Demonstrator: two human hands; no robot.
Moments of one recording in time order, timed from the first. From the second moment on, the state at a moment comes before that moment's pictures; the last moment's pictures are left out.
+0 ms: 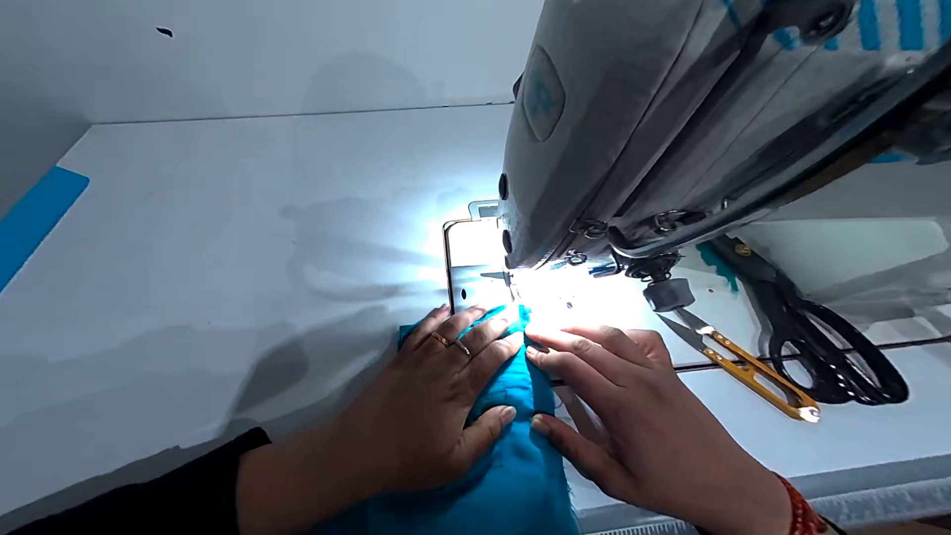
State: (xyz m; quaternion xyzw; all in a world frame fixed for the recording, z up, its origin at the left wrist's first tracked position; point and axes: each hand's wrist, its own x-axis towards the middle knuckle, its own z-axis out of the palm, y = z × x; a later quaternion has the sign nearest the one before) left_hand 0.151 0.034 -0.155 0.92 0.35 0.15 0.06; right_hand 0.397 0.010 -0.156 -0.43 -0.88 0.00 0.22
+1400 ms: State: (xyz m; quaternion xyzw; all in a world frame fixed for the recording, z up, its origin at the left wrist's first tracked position) left_hand 0.156 0.037 -0.155 0.91 0.35 0.19 0.07; right_hand 0.401 0.027 -0.152 -0.41 -0.88 0.03 0.21
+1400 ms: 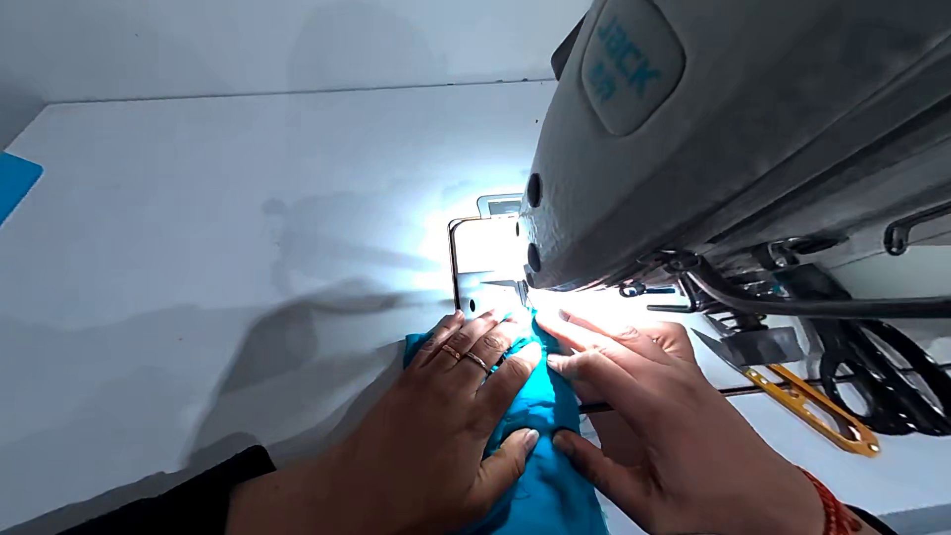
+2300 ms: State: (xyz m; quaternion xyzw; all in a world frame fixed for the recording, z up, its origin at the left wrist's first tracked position) left_hand 0.158 0.061 -0.151 0.91 0.35 0.19 0.03; right_hand 0.405 0.048 -0.156 -0.43 -0.87 0.03 0.24
